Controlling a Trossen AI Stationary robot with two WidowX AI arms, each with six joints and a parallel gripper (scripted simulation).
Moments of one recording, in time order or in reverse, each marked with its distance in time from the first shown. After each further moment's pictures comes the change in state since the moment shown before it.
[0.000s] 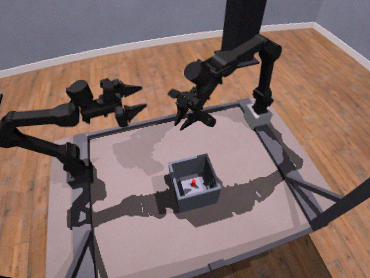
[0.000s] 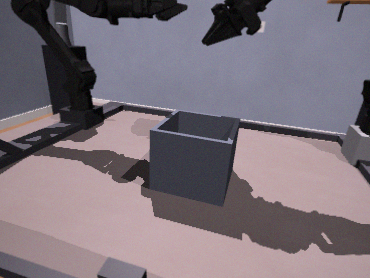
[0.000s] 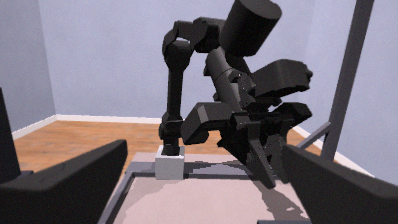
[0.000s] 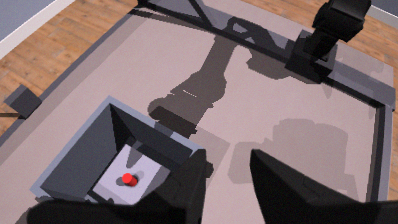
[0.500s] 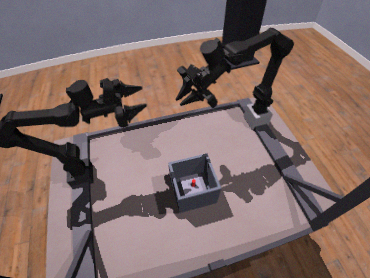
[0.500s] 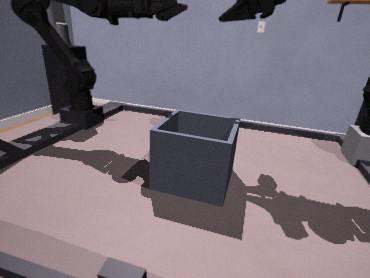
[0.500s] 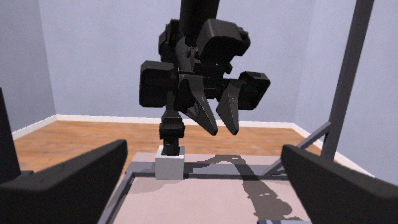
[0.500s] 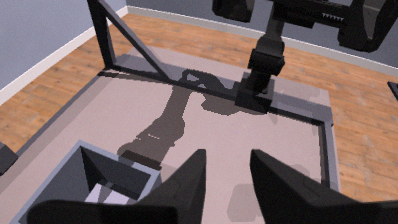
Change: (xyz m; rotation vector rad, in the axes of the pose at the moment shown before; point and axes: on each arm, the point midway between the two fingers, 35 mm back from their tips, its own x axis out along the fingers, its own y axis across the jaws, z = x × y) left arm 0.000 0.000 0.000 0.000 0.000 0.000; right arm -0.068 -0.046 -0.004 0.098 -0.248 -0.136
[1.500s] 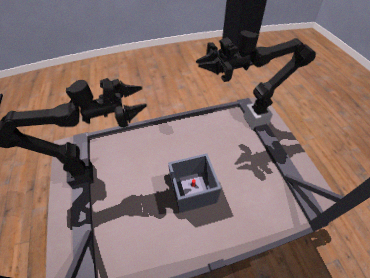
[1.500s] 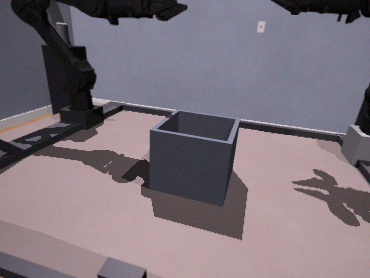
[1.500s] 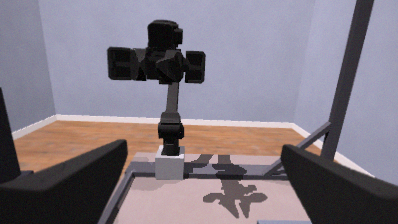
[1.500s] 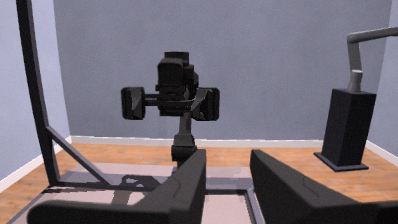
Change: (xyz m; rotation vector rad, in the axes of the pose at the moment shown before) left arm 0.000 0.000 0.000 0.000 0.000 0.000; right arm -0.140 -0.068 -0.024 0.132 -0.537 -0.280
